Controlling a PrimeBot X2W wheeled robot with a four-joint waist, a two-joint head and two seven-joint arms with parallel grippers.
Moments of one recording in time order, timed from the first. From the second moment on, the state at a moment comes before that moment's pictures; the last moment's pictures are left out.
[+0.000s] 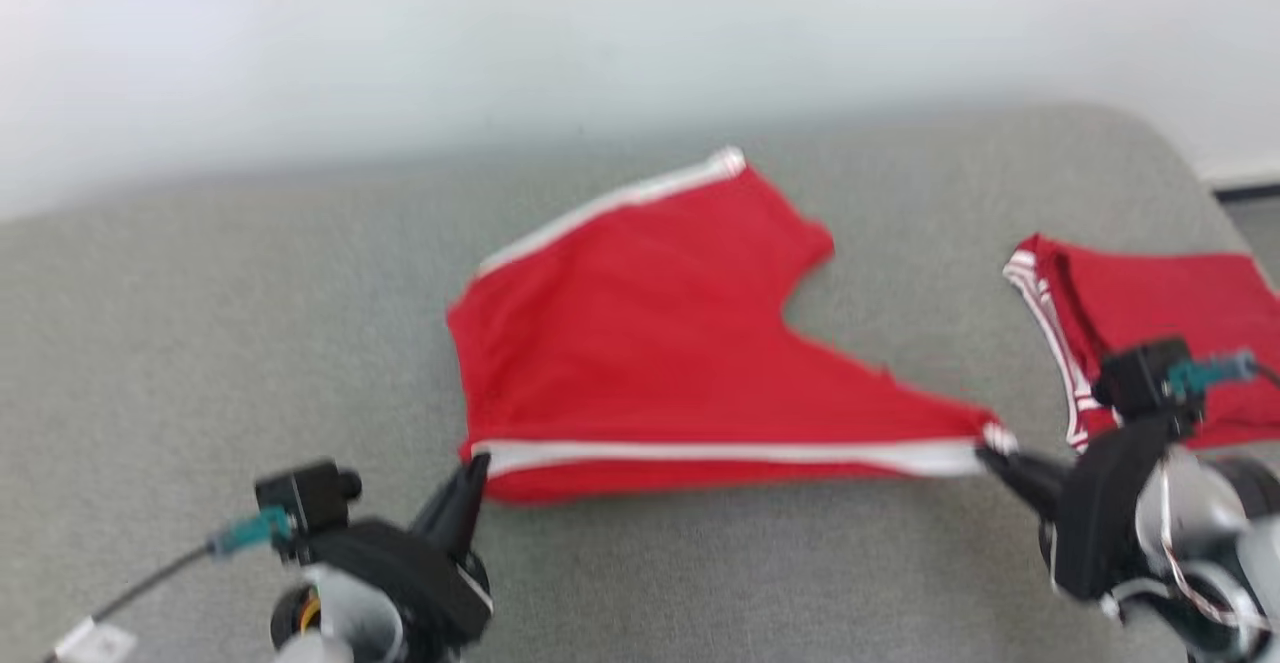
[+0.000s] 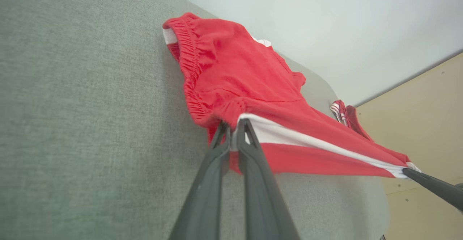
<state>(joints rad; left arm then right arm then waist) -0.31 0.17 -0.33 0.37 -0.90 -0.06 0.09 -0.29 -0.50 0.25 0.12 0.72 0.13 0.68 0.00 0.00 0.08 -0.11</state>
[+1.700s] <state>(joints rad) -0.51 0.11 -0.42 0.27 -0.68 0.19 0.07 -0.69 -0.45 0.22 0.29 0.50 0.13 0.62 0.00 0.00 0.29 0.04</state>
